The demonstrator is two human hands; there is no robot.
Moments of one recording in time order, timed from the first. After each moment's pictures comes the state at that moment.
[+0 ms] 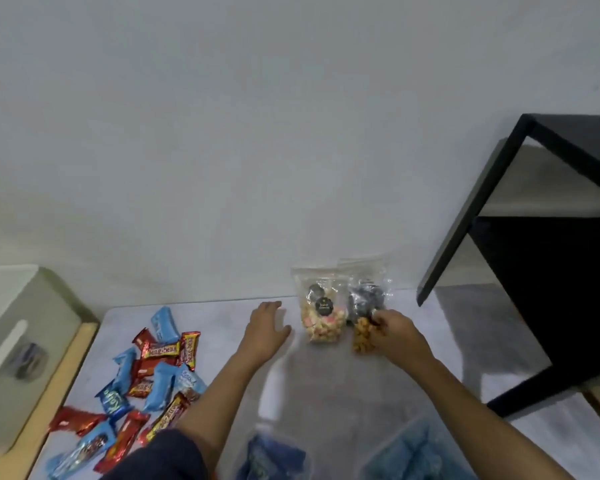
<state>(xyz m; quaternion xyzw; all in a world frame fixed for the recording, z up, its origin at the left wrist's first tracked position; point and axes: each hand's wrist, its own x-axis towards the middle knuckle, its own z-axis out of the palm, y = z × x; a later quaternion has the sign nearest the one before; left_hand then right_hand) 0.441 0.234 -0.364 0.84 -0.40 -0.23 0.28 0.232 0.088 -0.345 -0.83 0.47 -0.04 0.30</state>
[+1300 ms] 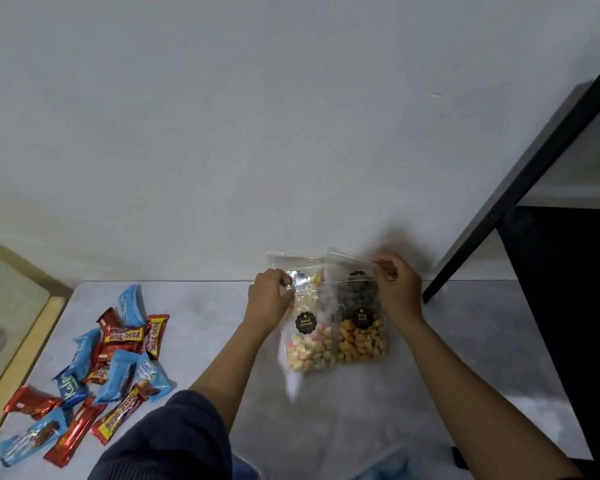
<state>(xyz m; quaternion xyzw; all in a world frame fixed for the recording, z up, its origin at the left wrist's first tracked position) 0.440 0.132 -0.413 0.87 -0.36 -0.16 0.29 0.271 -0.020 -0.387 -0.73 0.42 -0.32 0.44</state>
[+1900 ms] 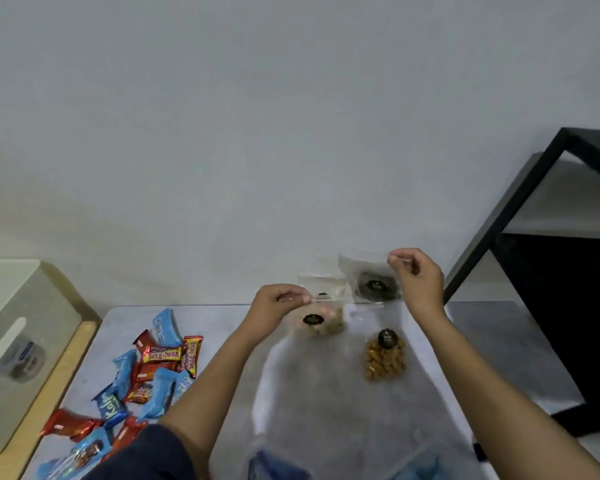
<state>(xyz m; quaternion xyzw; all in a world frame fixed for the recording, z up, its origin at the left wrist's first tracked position) 0.461 0.210 -0.317 0.65 -0.33 -0.36 0.57 0.286 0.040 -0.278 -0.67 0.42 -0.41 0.45</state>
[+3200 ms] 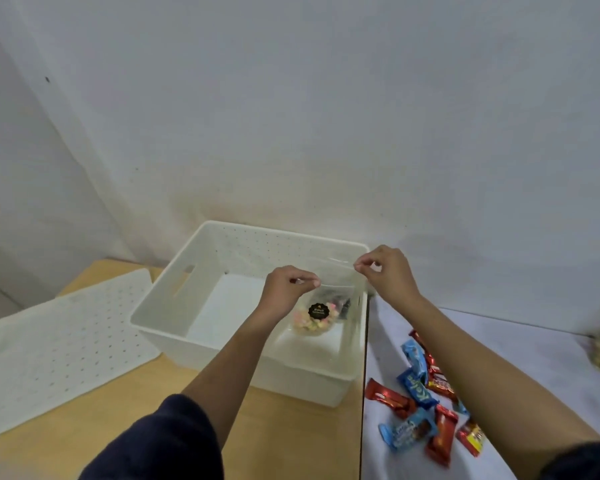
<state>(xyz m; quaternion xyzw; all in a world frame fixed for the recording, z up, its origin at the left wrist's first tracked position) 0.815 0.628 -0.294 0.78 -0.27 -0.19 0.54 0.714 0.444 -0.281 -0.89 0.22 -0.18 0.34</state>
